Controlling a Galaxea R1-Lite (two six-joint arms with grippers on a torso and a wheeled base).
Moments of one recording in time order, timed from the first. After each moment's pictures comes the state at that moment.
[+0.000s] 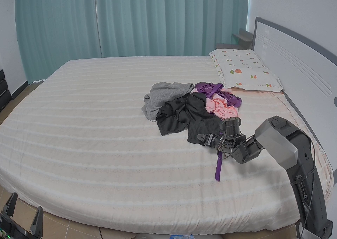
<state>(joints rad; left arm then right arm) 0.01 0.02 -0.02 0.00 -0.01 0.00 0.33 2.71 -1.56 -0.64 0.01 0.52</state>
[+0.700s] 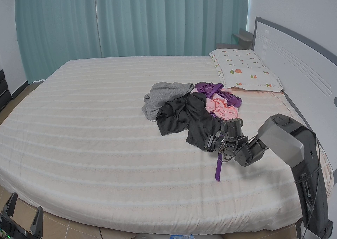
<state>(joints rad) 0.01 0.02 -0.02 0.00 -0.01 0.00 0.34 2.64 -1.42 -0.69 0.05 0.56</state>
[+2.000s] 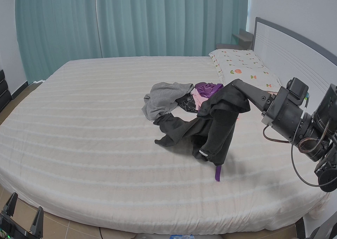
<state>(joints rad) 0.01 0.02 -0.02 0.00 -0.02 0.00 0.57 1.59 -0.54 -1.28 0.21 0.74</state>
